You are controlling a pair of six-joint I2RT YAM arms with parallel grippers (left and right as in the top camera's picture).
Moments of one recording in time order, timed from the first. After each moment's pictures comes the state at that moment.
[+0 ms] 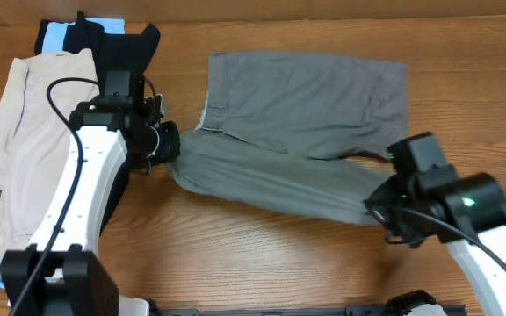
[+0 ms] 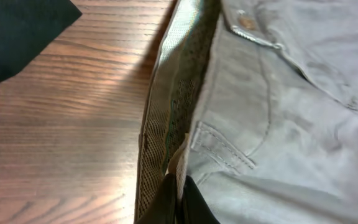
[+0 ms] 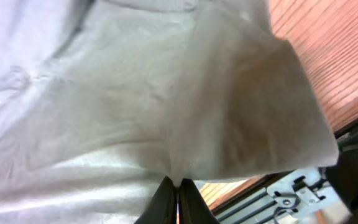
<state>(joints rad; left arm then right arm) -0.03 1.60 1.31 -1.05 0.26 -0.23 0.28 1.10 1.21 -1.48 -0.02 1.10</state>
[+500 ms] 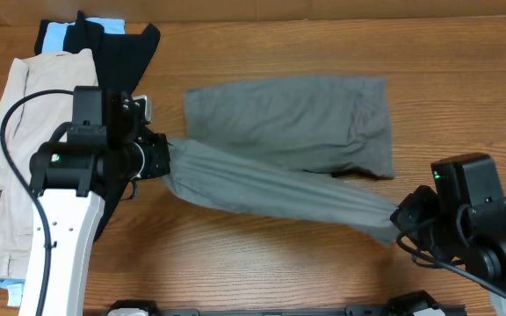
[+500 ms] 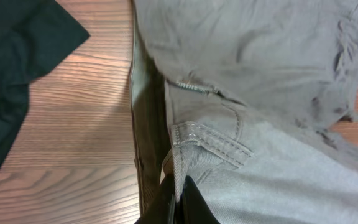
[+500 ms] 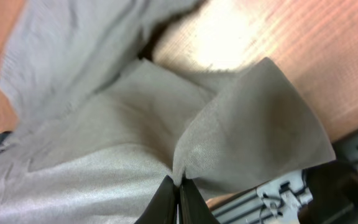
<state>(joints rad) -0.04 1.28 1.32 -1.15 0.25 -0.23 0.25 0.98 1.35 -1.55 0.00 0.97</state>
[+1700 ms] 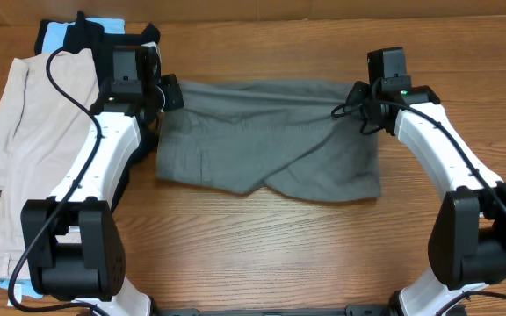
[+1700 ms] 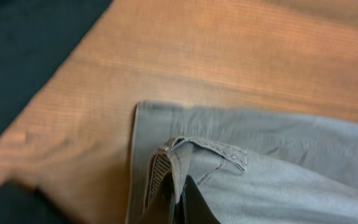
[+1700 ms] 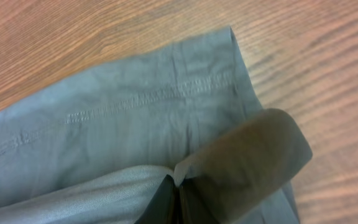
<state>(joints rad) -0.04 1.79 1.32 -0.34 0.10 -0.29 0.13 1.83 1.35 -0.56 0.06 0.54</state>
